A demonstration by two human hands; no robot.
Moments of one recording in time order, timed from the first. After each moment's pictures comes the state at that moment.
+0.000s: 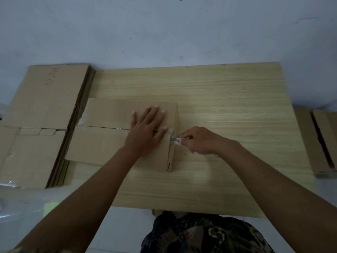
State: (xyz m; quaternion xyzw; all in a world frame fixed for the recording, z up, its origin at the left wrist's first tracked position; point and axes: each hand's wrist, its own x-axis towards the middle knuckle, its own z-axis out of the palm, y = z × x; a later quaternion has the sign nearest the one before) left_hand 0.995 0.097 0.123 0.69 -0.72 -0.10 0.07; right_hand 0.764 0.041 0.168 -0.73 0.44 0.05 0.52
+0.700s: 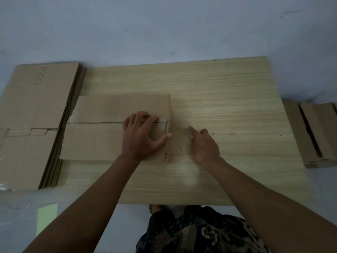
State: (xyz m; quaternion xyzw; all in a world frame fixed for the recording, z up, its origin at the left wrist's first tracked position) left_hand 0.973 0.125 0.126 0.68 -0.70 0.04 0.22; right_hand 0.751 0.086 0.088 -0.71 0.64 -0.02 0.30
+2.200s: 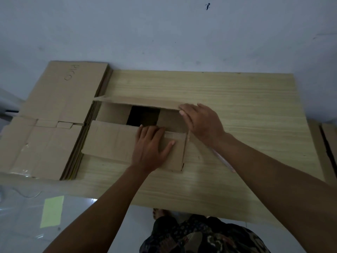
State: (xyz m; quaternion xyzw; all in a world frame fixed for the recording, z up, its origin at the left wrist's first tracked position) left_hand 1.007 0.159 0.111 0.70 -0.67 0.05 0.22; right_hand 0.834 0.024 0.147 -0.88 0.36 -0.29 0.06
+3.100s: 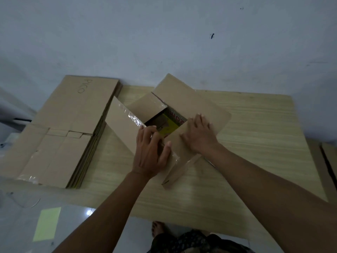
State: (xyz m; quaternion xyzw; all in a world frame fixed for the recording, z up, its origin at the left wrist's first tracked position) left_hand 1.015 0.150 0.153 0.66 -0.65 0.04 0.38; right_hand 0.861 0.018 0.158 -0.83 0.53 0.09 0.17
